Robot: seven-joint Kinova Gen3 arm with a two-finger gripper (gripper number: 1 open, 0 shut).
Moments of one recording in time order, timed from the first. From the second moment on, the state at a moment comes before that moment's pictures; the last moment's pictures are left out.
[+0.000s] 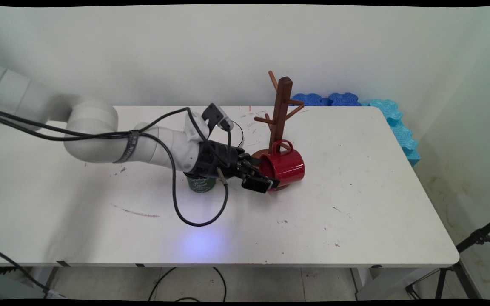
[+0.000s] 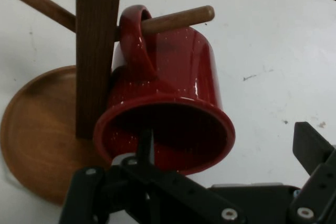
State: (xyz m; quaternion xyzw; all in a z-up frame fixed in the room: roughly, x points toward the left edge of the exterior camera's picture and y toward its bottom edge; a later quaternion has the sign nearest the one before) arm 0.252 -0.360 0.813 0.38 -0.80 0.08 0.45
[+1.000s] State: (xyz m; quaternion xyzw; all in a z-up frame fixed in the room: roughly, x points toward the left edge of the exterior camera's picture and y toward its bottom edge) arm 0.236 -0.369 0.779 0.41 -0.76 0.06 0.50
